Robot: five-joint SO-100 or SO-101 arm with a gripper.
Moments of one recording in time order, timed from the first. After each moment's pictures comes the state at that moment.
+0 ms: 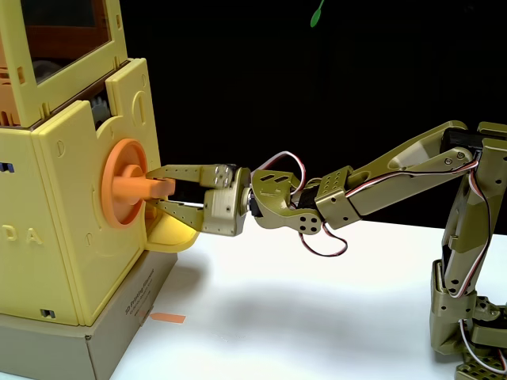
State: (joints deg) arm 7.0 100.7 132.2 -34.9 48.2
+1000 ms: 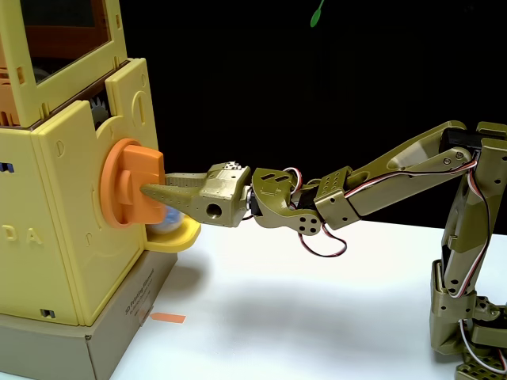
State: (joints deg) arm 6.0 100.8 131.9 -38.4 102.0
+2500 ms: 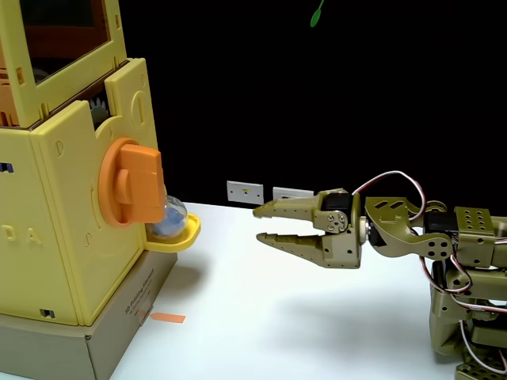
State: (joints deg) arm 3.1 184.0 184.6 2.1 4.4
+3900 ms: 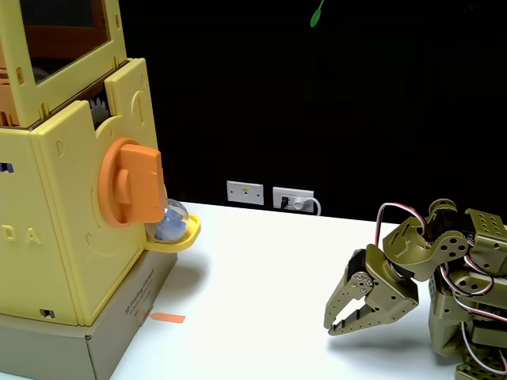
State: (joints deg) arm 0.1 194.9 184.9 60.6 8.1
